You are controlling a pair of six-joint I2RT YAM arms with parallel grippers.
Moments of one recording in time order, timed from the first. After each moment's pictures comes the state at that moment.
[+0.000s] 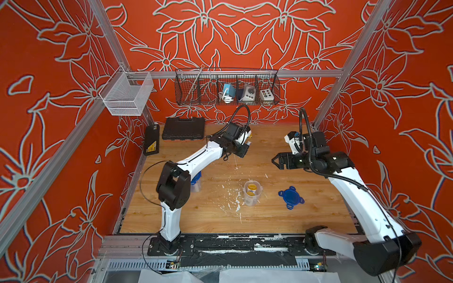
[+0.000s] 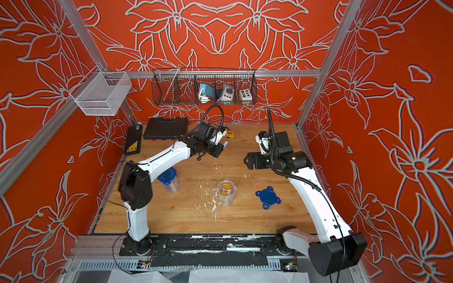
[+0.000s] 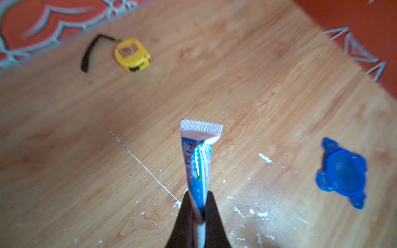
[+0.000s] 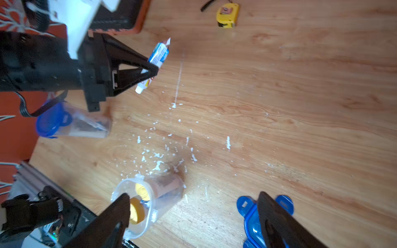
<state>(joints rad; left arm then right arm) -0.56 1.86 1.66 -0.53 0.18 -0.02 0.29 1.15 1.25 -0.94 -0.35 0.15</state>
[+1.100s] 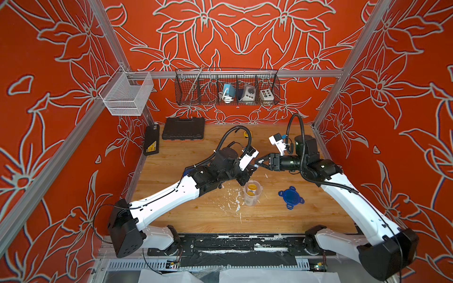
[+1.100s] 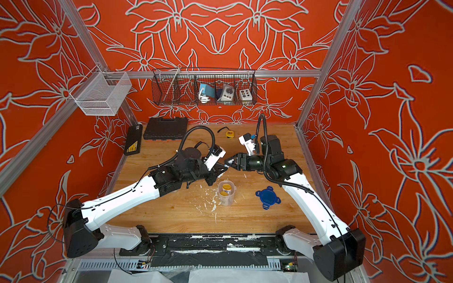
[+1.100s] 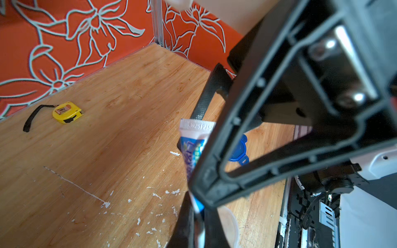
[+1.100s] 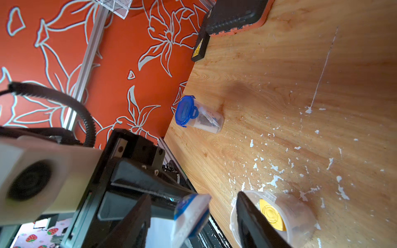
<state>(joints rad) -0.84 1.33 1.14 -0.24 0.19 -0.06 0.41 1.15 1.08 -0.51 -0.80 0.53</state>
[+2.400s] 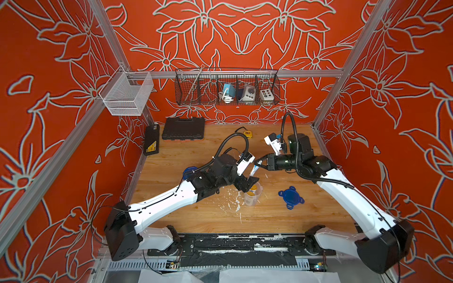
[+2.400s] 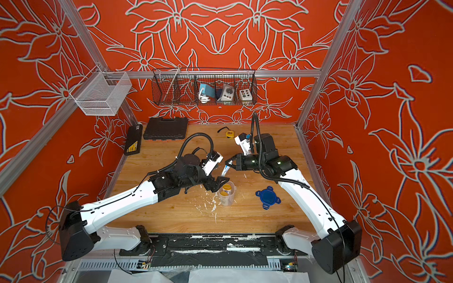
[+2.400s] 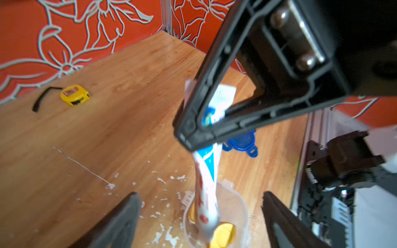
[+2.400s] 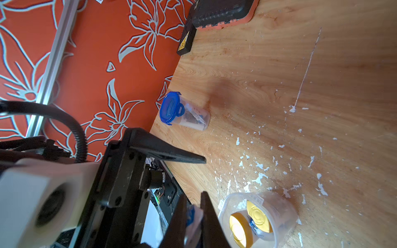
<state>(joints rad) -0.84 1.25 0.98 -0.21 0.15 -0.10 0.46 1.19 1.15 -0.60 -0.69 0.44</state>
